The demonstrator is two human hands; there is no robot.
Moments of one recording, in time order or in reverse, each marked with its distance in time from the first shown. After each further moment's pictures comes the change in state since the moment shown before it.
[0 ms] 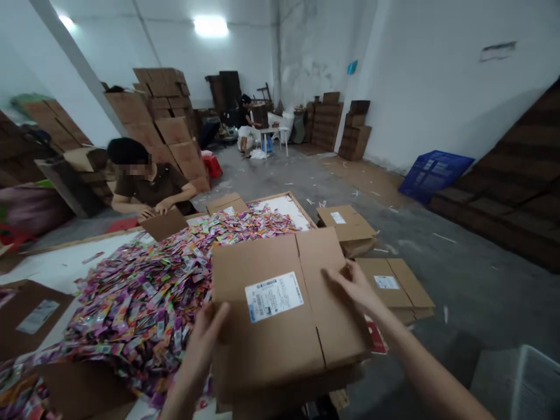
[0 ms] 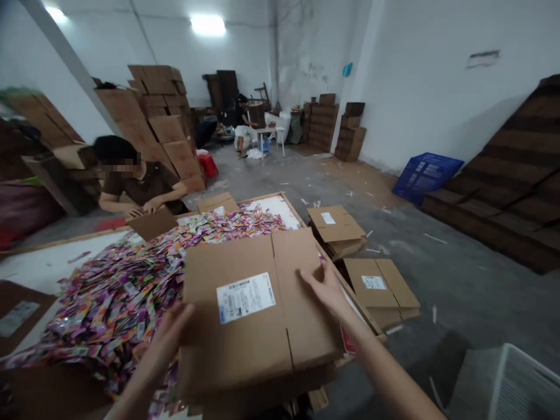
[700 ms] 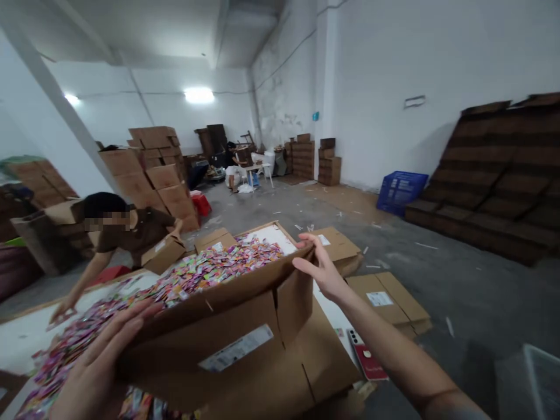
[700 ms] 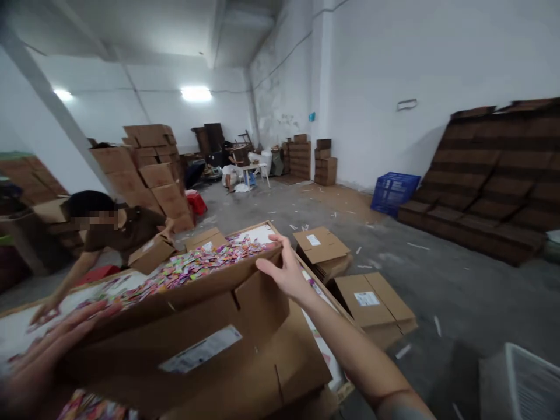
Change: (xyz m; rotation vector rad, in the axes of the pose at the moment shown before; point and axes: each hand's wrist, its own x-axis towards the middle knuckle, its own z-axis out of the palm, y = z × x) left_hand -0.027 0.120 -0.033 -0.115 0.148 0.251; right_hand -0.018 -0.126 0.004 0.336 -0.236 -0.442
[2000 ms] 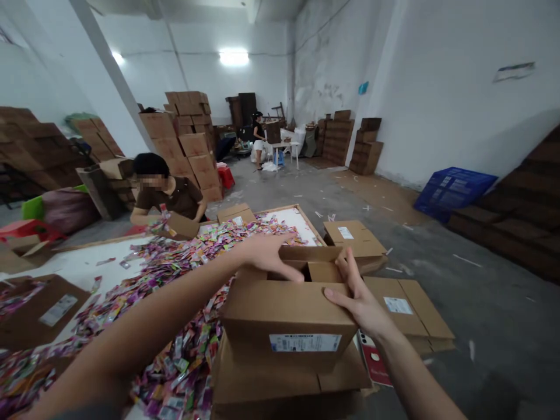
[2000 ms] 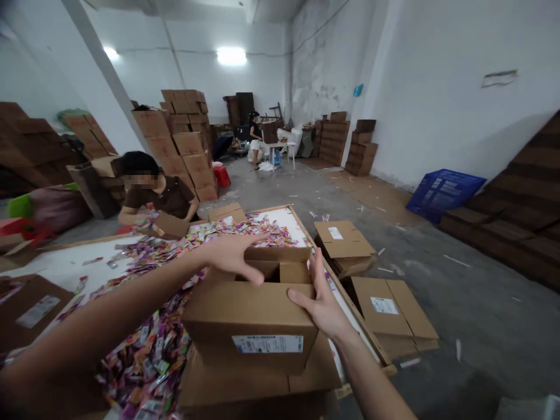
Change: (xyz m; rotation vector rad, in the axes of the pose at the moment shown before) left_hand 0.043 0.045 0.153 1.246 -1.202 0.606; right_hand -0.037 0.040 -0.023 -0.016 -0.119 0.306
